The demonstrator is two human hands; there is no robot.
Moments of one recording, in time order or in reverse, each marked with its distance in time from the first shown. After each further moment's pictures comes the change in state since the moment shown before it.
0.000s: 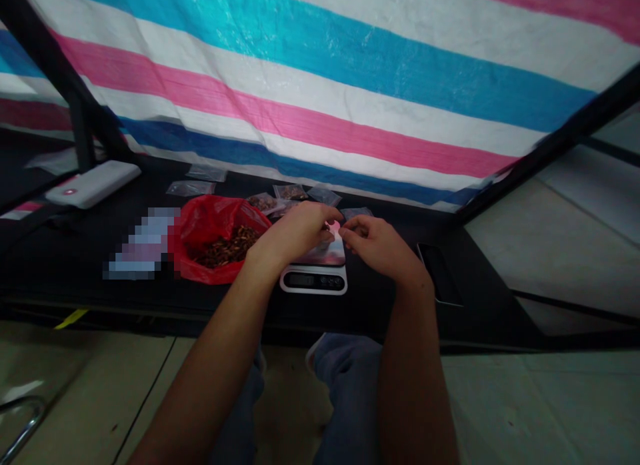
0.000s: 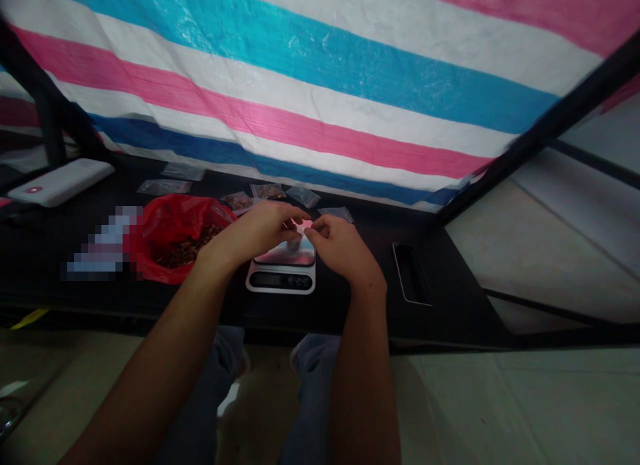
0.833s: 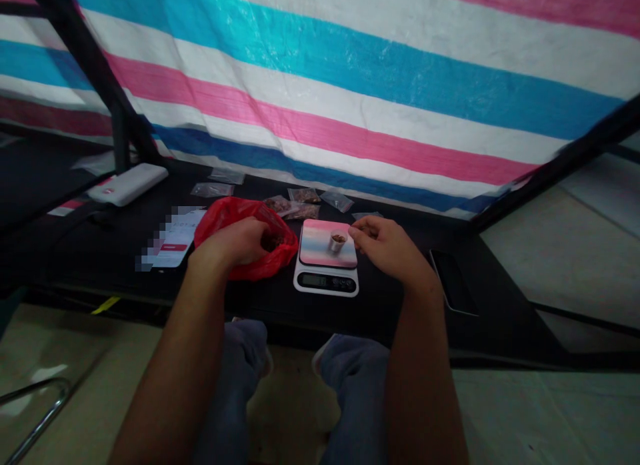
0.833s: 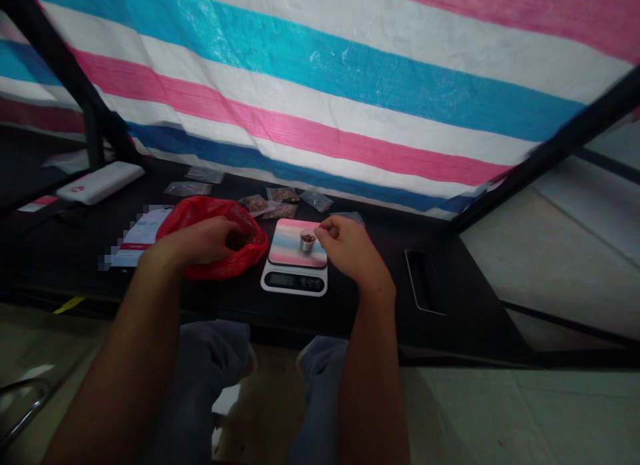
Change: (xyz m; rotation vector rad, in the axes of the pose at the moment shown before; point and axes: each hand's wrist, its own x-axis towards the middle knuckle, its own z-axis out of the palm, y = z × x) left_hand -0.083 -0.075 -0.046 0.139 -0.103 -0.516; right_hand 0.003 -0.008 0.005 0.022 0.014 -0.037
